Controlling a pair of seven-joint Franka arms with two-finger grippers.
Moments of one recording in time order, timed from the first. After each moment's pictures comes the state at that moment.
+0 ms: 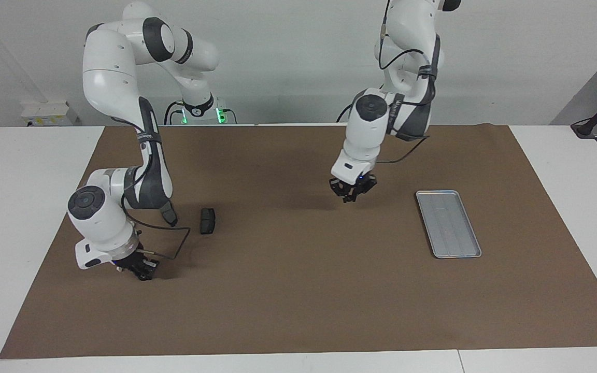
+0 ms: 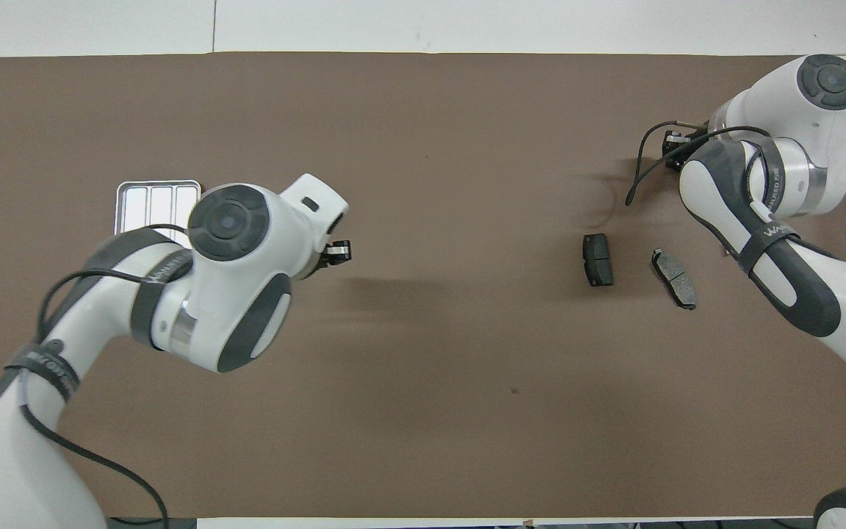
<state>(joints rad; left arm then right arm) -0.51 0.16 0.06 -1.97 0.00 2.17 -0.48 -0.23 0.67 0.20 -1.50 -0.20 2.20 0.35</state>
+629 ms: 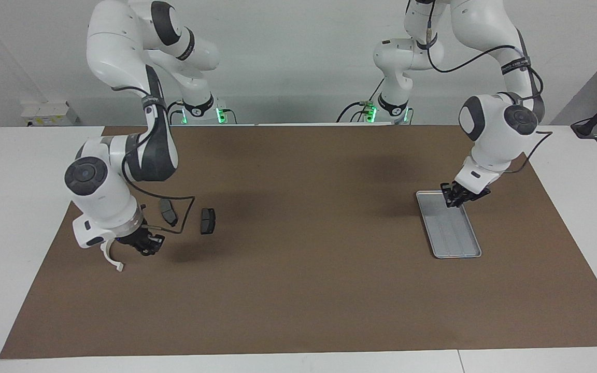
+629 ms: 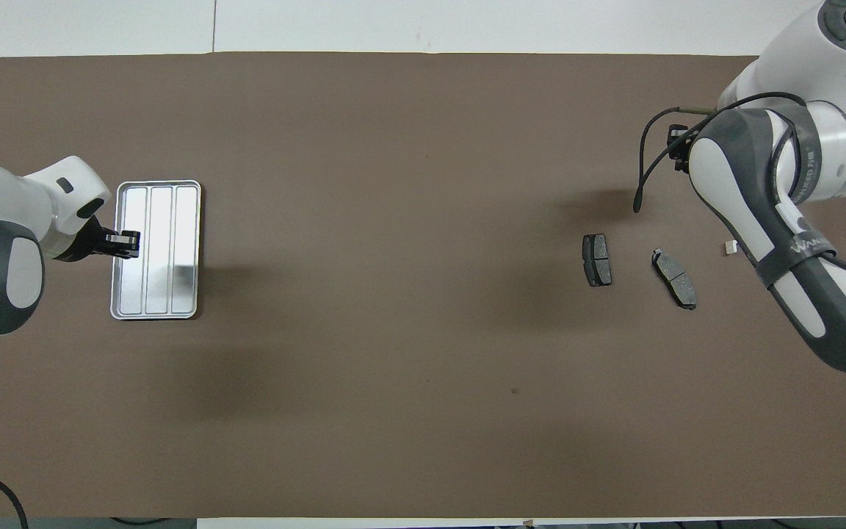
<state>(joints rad) -0.03 0.13 0.06 -2.04 0.00 2.18 0.15 -0.15 0.49 0.22 -1.42 -0.20 1.83 0.35</state>
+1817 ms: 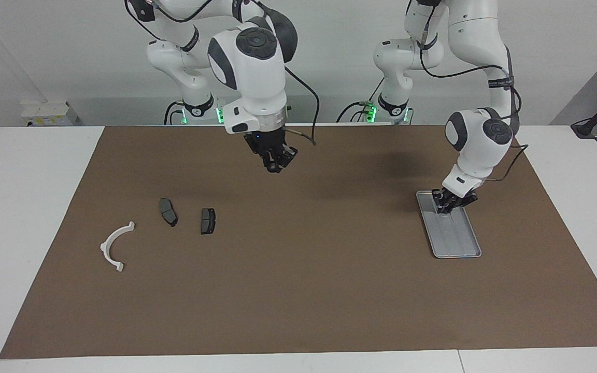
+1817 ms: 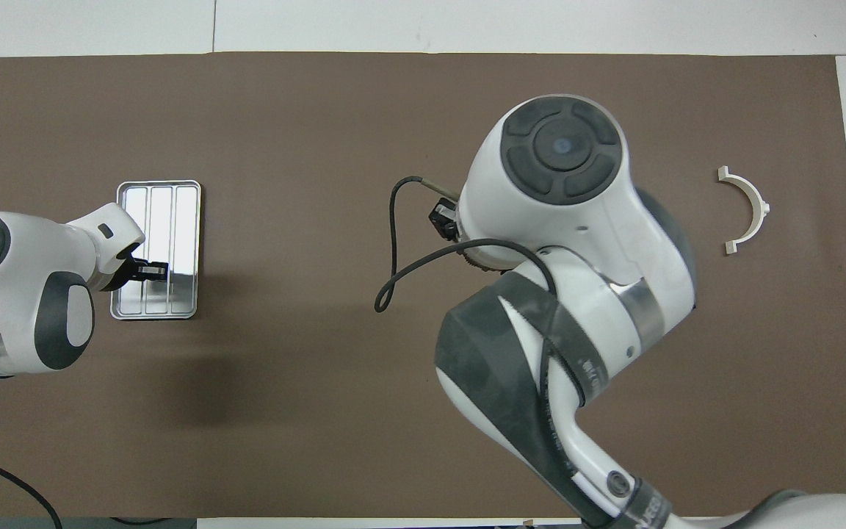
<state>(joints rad) -0.03 0.15 0.04 -2.25 0.00 2.44 0.16 0.12 0.28 0.49 -1.53 -0.09 1.78 1.25</state>
